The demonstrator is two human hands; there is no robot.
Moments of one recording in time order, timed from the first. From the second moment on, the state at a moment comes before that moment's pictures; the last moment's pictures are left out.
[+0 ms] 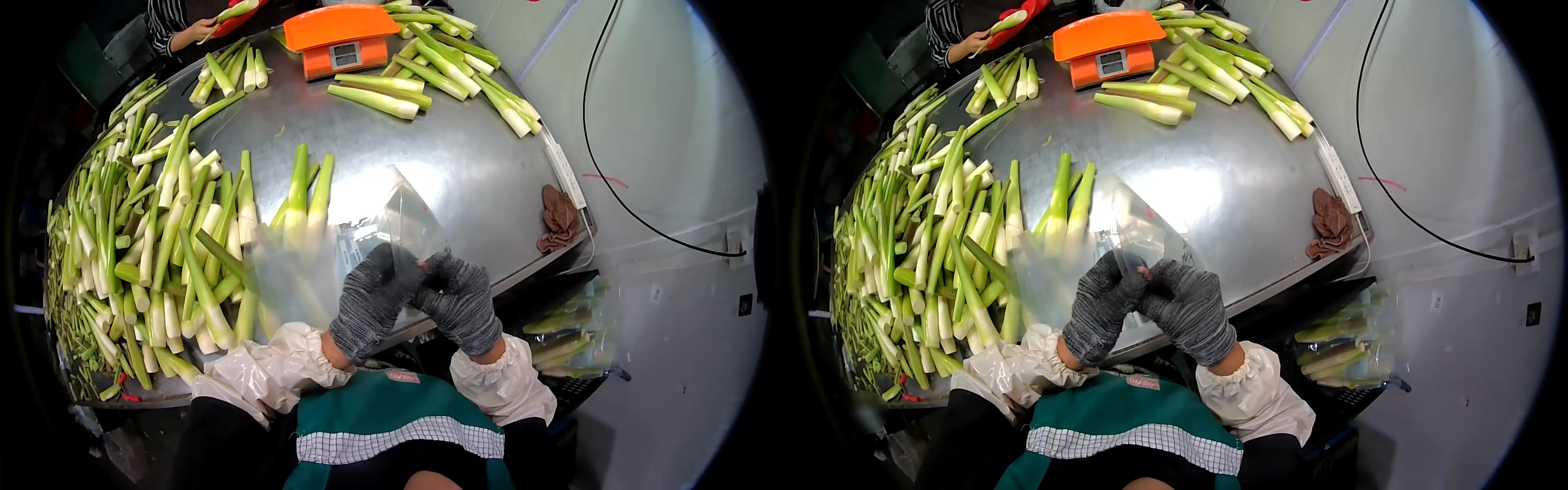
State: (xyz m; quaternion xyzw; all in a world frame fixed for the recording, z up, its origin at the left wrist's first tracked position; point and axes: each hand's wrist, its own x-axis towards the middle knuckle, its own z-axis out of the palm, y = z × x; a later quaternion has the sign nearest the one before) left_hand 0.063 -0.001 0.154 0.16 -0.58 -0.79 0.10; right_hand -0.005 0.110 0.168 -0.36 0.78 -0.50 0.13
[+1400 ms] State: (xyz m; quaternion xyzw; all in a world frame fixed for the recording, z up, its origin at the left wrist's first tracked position) left_hand 0.056 -0.208 0.175 0.29 -0.84 -0.10 0.44; right_hand -0.297 -0.136 0.064 -0.44 0.90 0.04 0.03
